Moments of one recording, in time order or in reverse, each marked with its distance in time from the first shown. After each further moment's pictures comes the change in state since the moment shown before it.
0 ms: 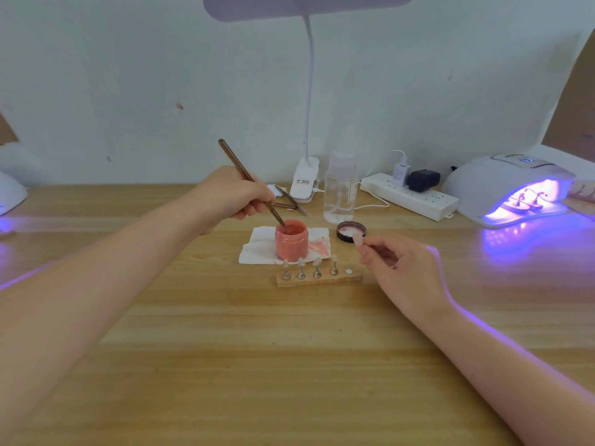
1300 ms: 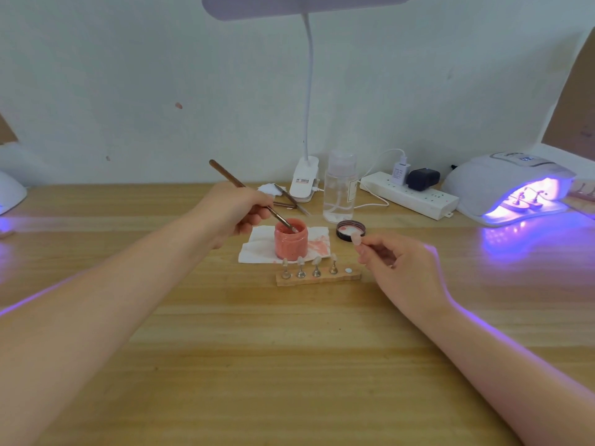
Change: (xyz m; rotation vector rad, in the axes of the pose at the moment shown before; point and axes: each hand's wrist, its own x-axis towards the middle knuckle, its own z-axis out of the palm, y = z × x) left_hand -0.005 -0.009 0.016 -0.257 0.049 -0.215; right_hand 0.000 -0.002 0.000 -0.032 -0.023 -0.012
